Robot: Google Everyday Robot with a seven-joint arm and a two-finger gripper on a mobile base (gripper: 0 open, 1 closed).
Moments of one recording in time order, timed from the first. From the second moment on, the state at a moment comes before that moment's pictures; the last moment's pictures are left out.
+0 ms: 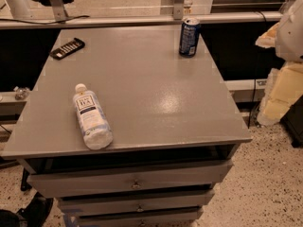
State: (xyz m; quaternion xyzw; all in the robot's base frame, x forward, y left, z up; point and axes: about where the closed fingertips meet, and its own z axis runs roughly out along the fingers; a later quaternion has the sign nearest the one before) arm 0.438 -0.217 0.976 -0.60 0.78 -0.03 0.16
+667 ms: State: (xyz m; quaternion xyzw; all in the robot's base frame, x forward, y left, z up) arm 0.446 -0.213 0.971 -0.60 0.78 -0.03 0.17
